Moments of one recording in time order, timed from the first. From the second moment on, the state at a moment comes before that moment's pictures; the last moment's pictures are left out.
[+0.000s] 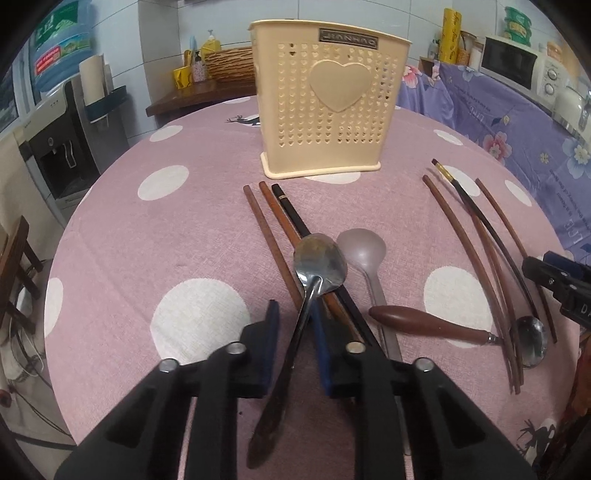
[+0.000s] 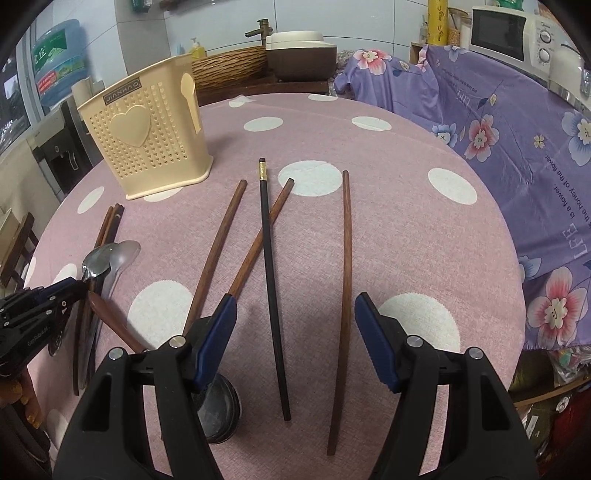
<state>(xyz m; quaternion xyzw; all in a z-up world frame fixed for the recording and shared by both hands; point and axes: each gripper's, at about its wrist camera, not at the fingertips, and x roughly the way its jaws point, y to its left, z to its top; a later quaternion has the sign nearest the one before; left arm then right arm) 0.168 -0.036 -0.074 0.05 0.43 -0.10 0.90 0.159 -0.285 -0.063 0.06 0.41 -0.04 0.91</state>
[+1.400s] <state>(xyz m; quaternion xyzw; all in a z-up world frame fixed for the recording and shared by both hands) 0.188 0.026 -0.069 0.01 0.44 -0.09 0.89 0.208 -0.140 -0.074 -0.14 0.46 0.27 0.84</state>
